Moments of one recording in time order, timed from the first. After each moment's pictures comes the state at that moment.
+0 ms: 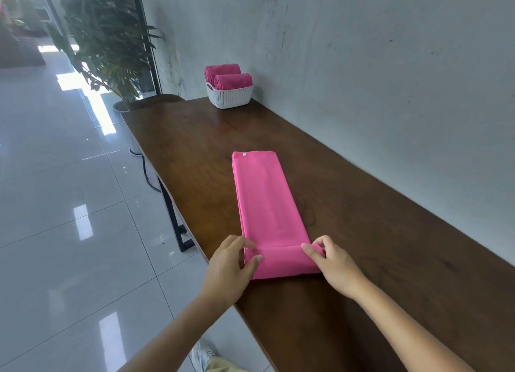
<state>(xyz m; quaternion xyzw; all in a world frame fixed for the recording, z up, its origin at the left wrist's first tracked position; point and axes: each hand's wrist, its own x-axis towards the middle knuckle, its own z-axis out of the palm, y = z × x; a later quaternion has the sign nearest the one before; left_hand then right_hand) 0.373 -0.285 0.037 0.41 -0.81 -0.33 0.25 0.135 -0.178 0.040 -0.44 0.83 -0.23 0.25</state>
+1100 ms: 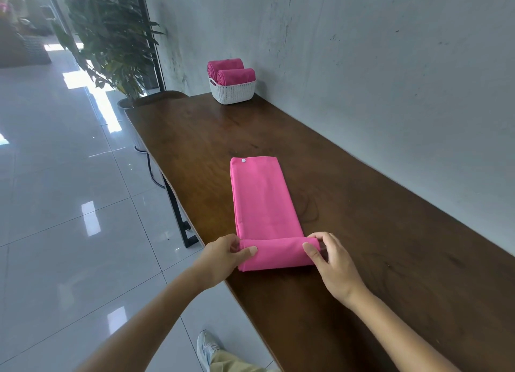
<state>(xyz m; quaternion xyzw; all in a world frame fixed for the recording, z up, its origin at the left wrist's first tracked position) 0.384 -0.321 0.045 0.44 -0.76 -0.47 0.04 0.156 -0.168 0.030 -0.47 0.78 -0.38 0.19</state>
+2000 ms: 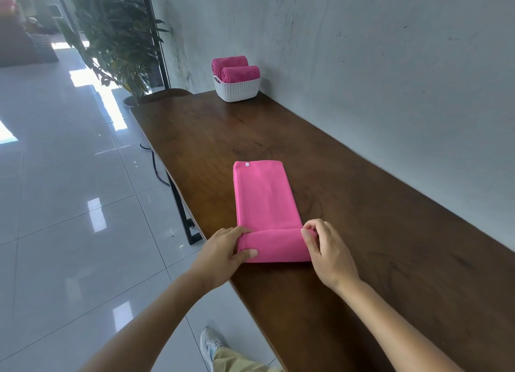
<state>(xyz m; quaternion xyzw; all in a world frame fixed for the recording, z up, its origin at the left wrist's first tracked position) 0.392 -0.323 0.039 0.36 -0.87 -0.31 0.11 0.156 -0.194 0.024 -0.53 0.78 -0.30 0.08</state>
